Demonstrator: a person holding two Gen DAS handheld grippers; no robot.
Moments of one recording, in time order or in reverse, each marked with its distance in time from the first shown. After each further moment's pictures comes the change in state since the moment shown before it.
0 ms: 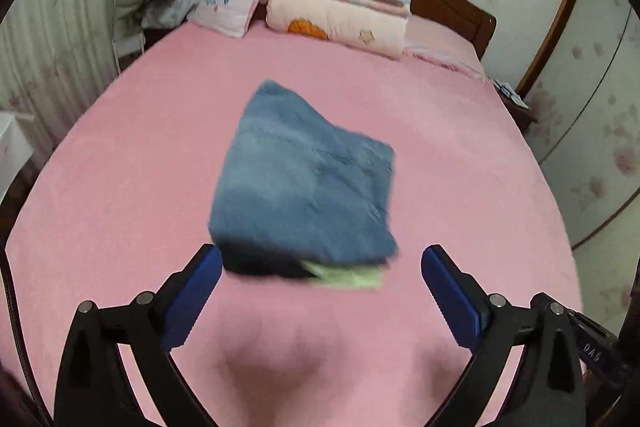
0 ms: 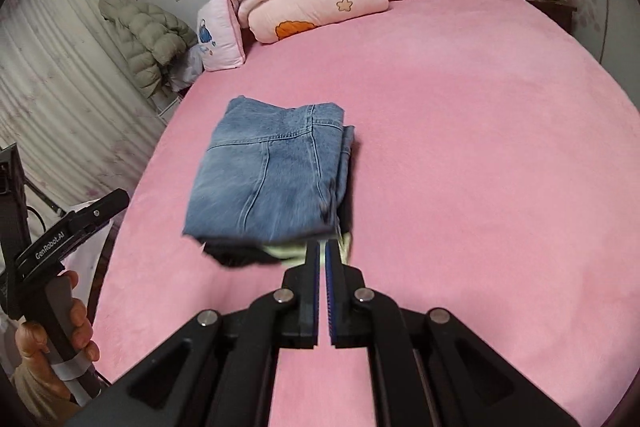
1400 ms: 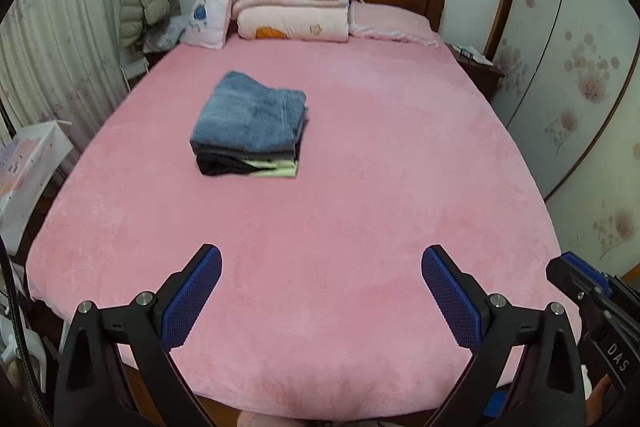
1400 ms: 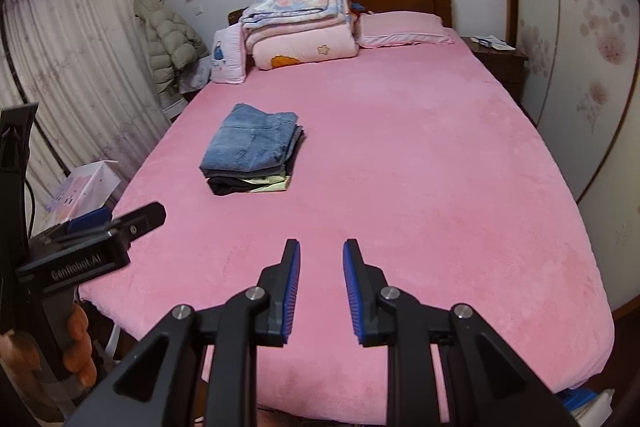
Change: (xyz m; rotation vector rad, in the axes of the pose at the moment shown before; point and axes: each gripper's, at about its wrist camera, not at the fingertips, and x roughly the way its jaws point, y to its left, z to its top) left arm -0.218 -0.194 -0.210 0.139 -0.010 0.072; right arm -0.287 -0.066 -0.159 -0.106 -0.113 -0.094
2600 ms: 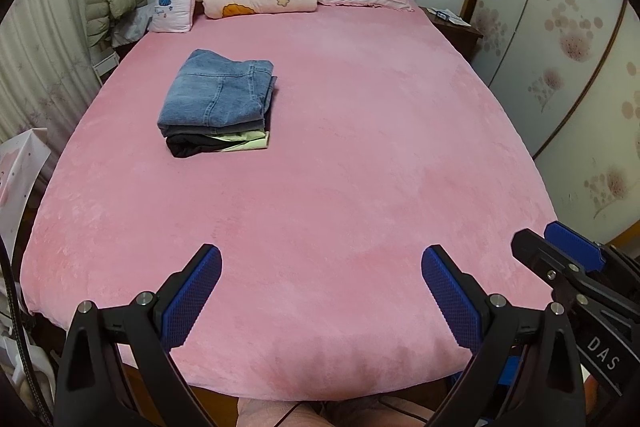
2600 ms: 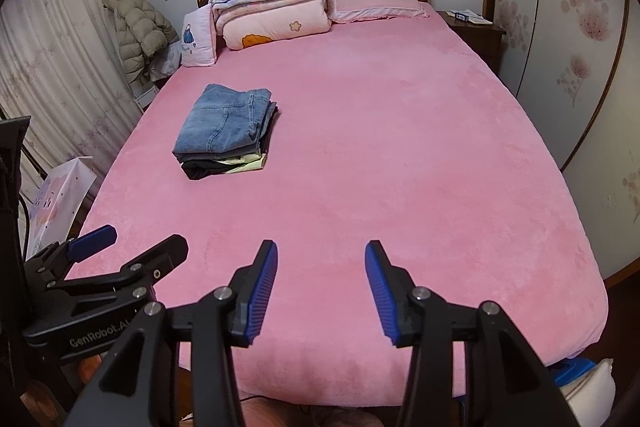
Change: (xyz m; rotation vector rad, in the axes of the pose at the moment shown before) left arm 0.021 -0.026 -0.014 0.107 0.093 -0.053; right arm 0.018 0.001 -0.011 0.043 0.085 -0.093
